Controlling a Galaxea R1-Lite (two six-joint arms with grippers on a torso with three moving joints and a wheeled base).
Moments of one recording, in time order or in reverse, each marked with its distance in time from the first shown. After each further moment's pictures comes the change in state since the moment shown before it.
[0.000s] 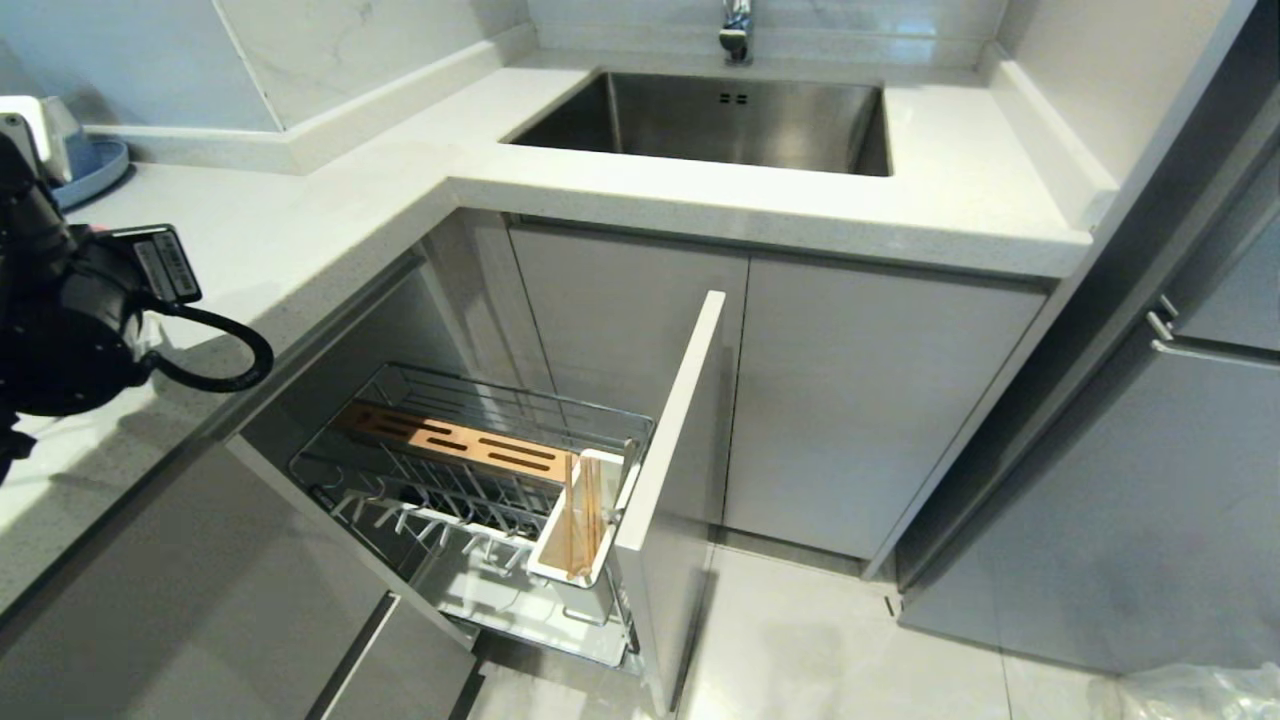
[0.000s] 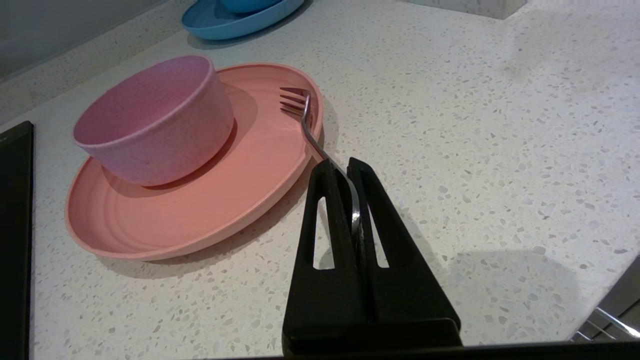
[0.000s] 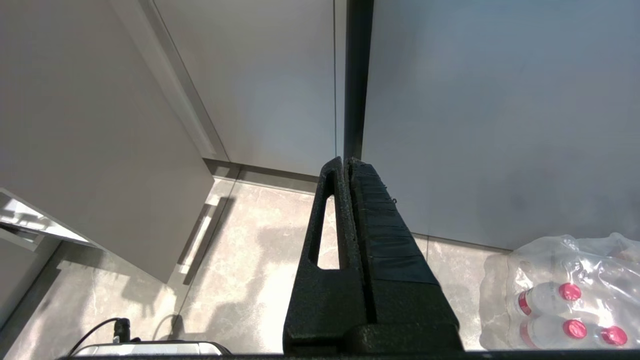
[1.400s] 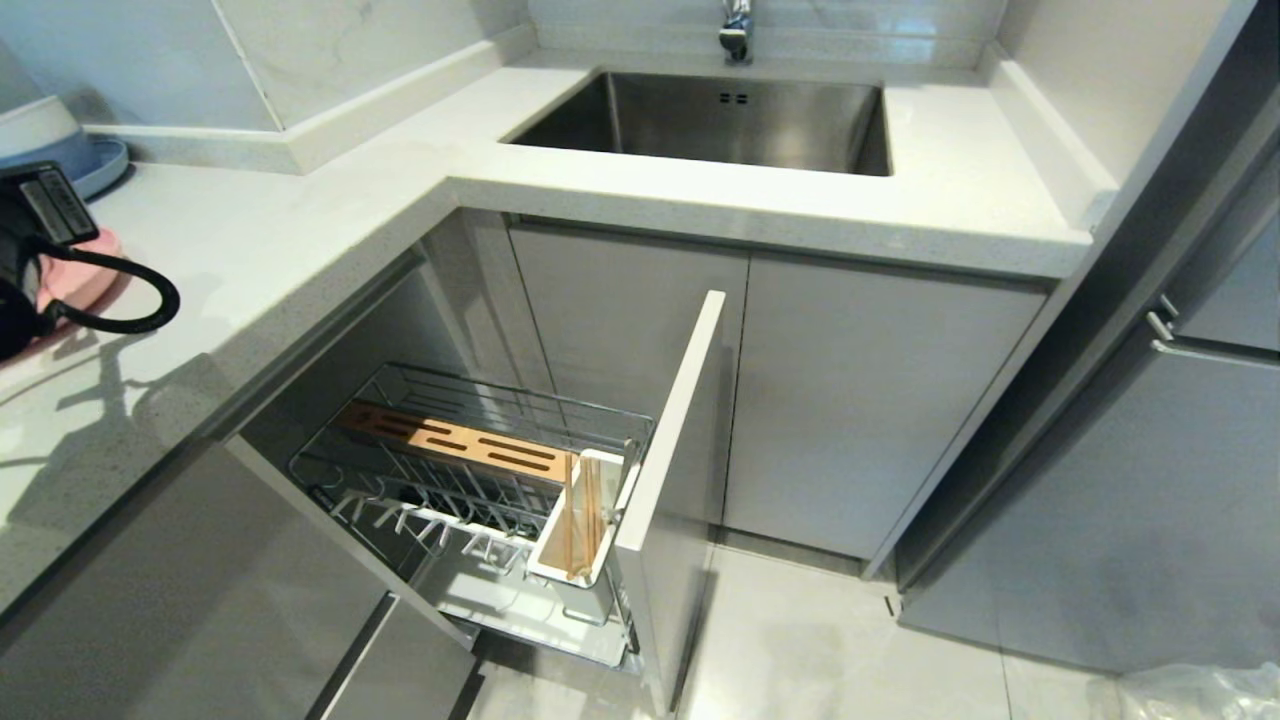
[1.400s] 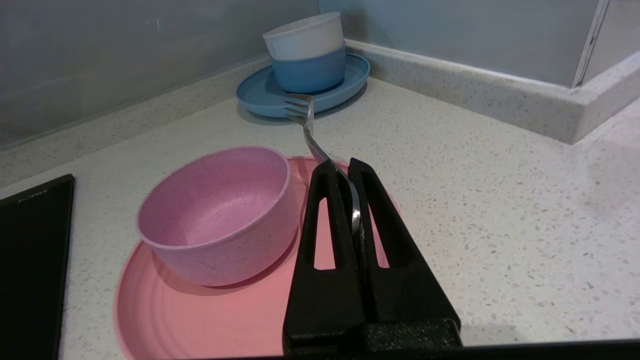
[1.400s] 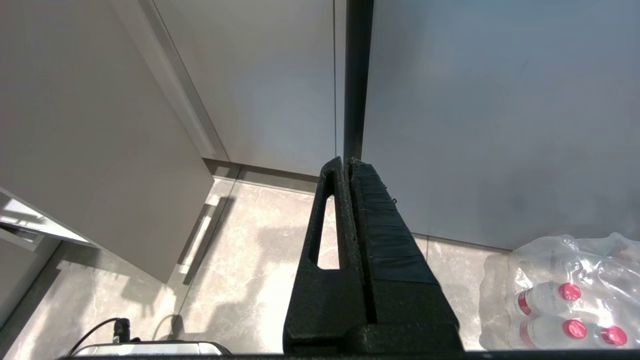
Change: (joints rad) left arm 0.239 0.063 -0.111 -0.117 -0.175 -0.028; right arm 0.000 0.000 0.000 0.000 0.000 0.000
